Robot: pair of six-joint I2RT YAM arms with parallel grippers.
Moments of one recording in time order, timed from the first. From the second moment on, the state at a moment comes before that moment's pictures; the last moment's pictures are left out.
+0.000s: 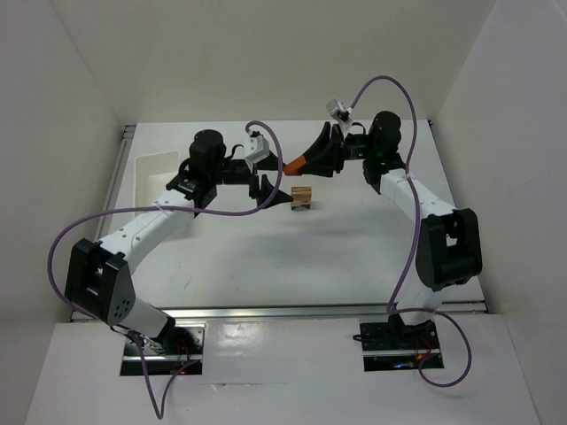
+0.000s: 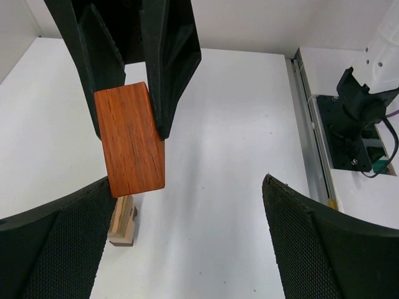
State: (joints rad) left arm -0.44 1.48 1.18 0.16 1.00 0.10; right arm 0.22 1.68 1.24 0.68 -1.43 0.41
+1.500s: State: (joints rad) left arm -0.44 1.65 1.27 0.07 0.98 0.11; right arm 0.28 1.58 1.35 -0.26 -1.18 -0.39
